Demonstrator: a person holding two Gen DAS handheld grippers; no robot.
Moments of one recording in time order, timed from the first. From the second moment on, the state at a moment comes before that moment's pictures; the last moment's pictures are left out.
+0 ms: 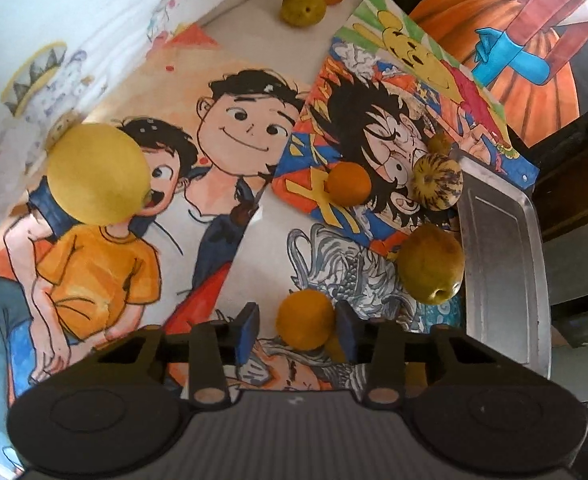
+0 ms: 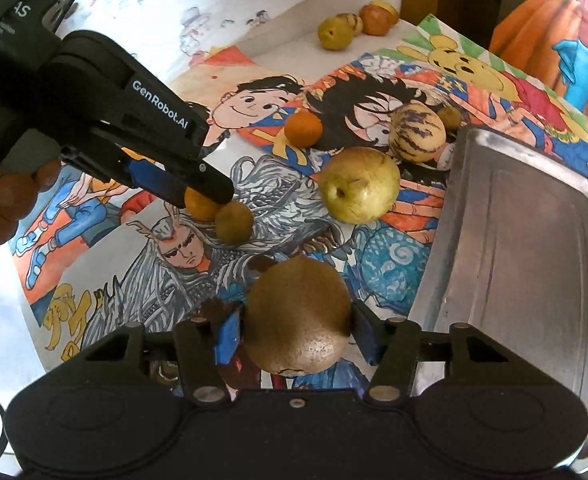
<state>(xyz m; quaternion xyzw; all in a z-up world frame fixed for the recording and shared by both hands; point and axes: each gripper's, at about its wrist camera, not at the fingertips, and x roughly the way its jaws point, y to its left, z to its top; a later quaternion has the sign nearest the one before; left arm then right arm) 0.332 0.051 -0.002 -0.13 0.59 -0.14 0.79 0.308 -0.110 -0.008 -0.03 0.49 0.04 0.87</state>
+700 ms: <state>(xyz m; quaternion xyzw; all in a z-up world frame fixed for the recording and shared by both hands) 0.336 0.033 0.042 -0.13 0.62 -0.13 0.76 0.293 -0.132 0.053 0.07 0.47 -0.01 0.88</state>
